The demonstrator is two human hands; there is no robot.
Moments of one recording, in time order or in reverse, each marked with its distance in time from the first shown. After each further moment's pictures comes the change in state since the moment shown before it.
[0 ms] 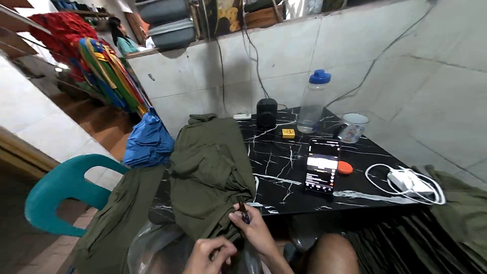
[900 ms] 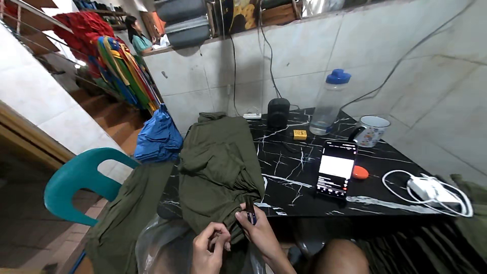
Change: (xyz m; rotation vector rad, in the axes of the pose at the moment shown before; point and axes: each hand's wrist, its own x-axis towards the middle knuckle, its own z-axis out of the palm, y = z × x) left_hand 0.004 -0.001 0.020 -0.160 0.475 0.069; right_hand -0.003 0.006 0.004 0.054 0.007 0.034
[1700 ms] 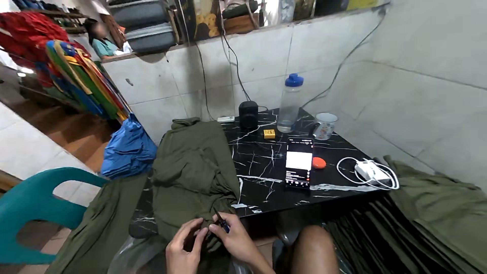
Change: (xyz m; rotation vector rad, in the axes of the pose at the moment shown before) left_hand 0.020 -0.001 -0.001 0.311 0.053 -0.023; right_hand -0.001 -0.002 -0.003 -0.298 -0.153 -0.150
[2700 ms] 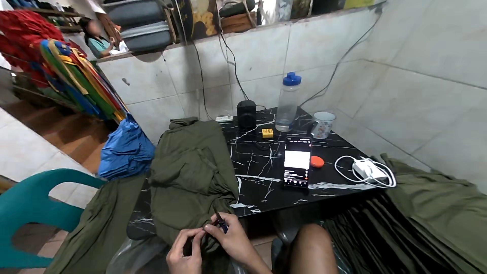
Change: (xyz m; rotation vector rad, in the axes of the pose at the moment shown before) left_hand -0.013 -0.015 0.019 -0.056 0.207 0.101; right_hand -0.001 -0.005 0.007 0.044 0.085 0.030
